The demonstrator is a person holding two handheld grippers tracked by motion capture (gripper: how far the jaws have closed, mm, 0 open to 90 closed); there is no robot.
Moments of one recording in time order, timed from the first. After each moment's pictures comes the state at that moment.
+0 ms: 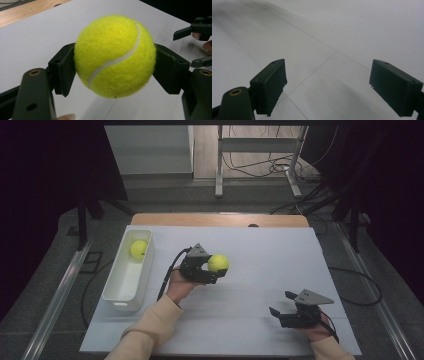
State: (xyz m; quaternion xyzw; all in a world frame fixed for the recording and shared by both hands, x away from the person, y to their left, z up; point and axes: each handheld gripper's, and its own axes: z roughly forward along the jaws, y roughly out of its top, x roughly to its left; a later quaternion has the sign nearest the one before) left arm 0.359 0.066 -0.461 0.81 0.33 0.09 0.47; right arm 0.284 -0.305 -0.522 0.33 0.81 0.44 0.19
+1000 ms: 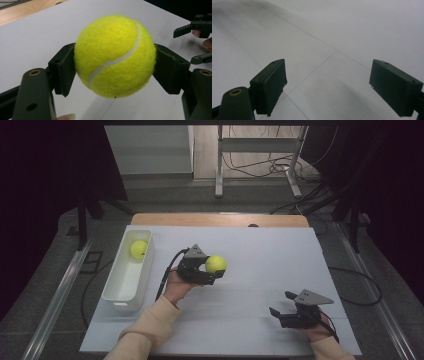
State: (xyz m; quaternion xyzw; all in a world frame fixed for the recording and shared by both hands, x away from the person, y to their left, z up) left arm 0.356 0.072 -0.461 0.81 0.33 0.09 0.47; right arm 0.284 -0.305 -0.522 0.33 0.82 0.44 0.18
